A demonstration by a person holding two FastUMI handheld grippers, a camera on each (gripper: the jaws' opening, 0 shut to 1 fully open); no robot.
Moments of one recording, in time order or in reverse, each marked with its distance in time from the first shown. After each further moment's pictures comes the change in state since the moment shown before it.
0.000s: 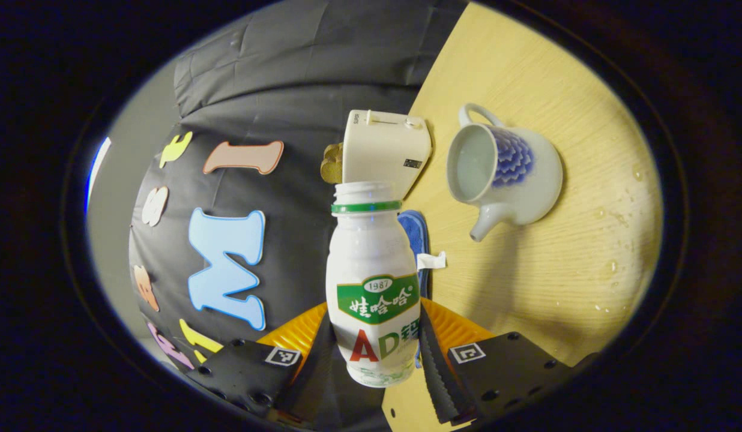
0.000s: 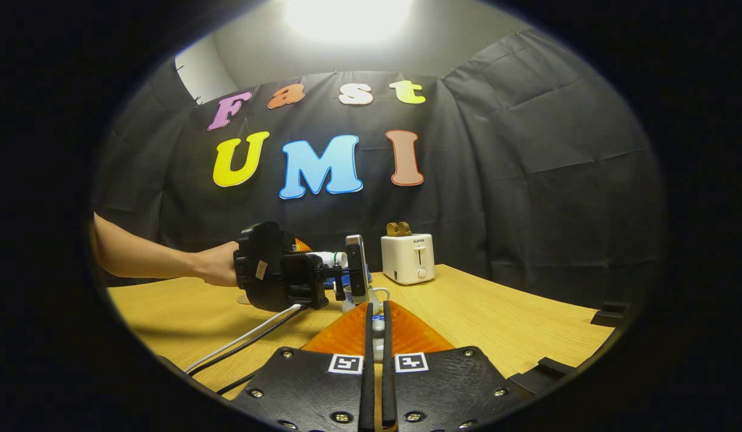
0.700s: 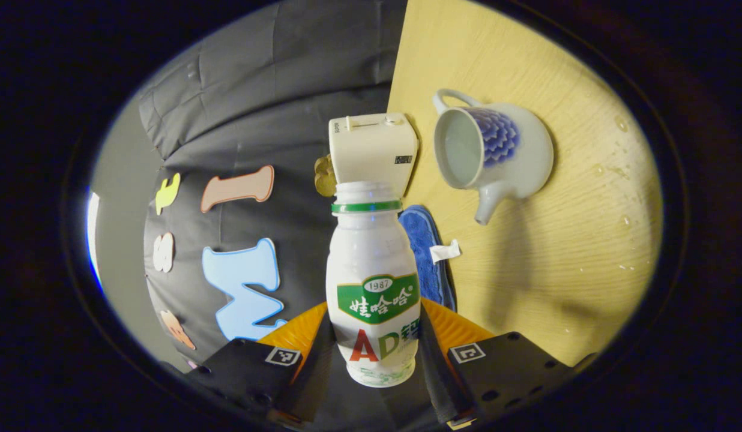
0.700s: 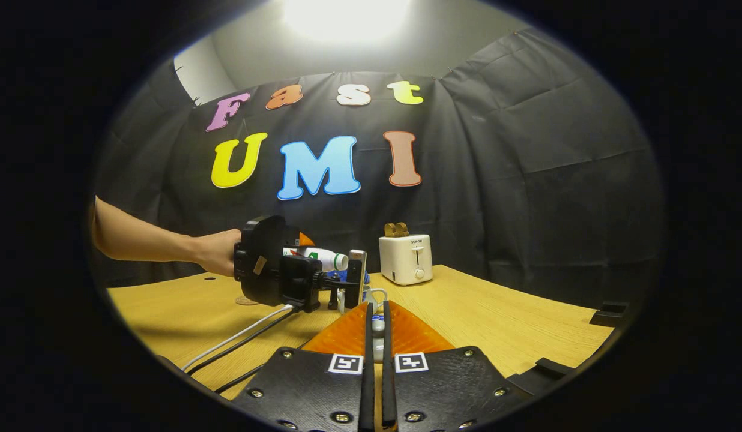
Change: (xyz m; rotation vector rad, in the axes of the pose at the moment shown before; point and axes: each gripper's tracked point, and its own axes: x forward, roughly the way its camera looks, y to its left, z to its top) left arm -0.004 0.009 0.008 0.205 -0.015 0.027; right arm -0.001 -0.004 0.001 0.007 -0.004 -0.006
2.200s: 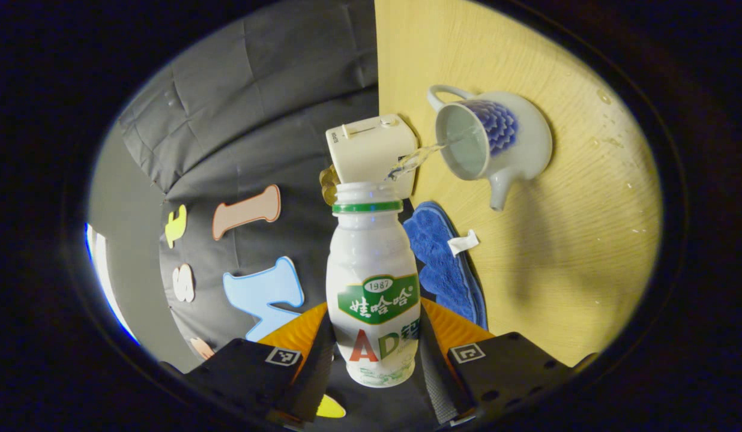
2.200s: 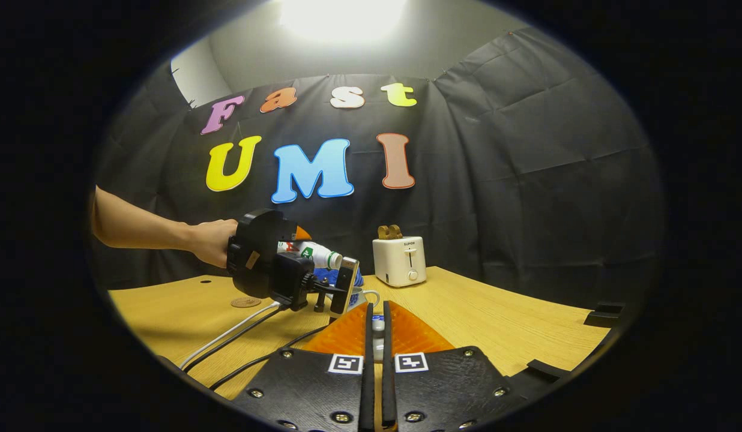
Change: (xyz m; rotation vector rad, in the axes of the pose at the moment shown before) left arm 0.004 0.011 -0.002 0.161 -0.018 0.069; right arm -0.004 -0.010 0.004 0.009 -0.012 -0.021
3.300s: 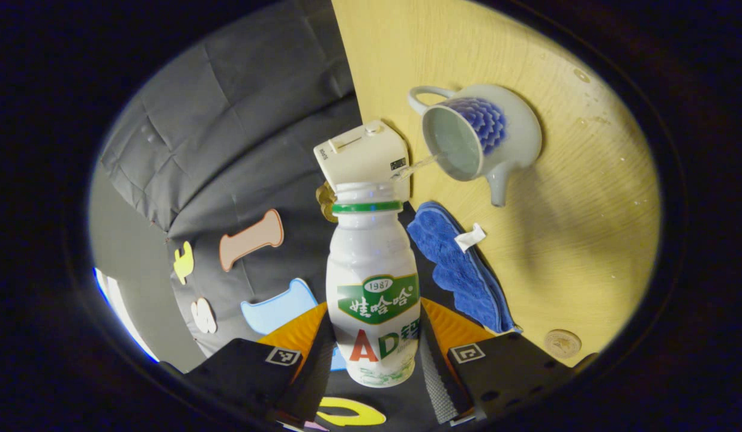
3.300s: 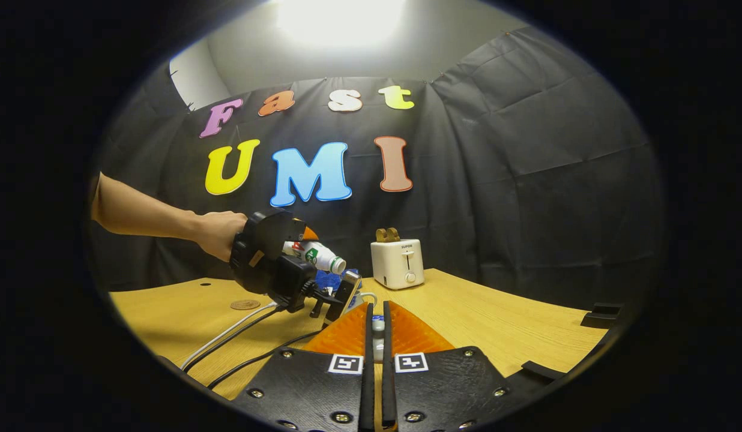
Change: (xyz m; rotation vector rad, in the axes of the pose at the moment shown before) left arm -0.005 0.009 0.013 0.187 -0.038 0.015; right arm -0.004 -0.005 0.004 0.007 -0.011 -0.006
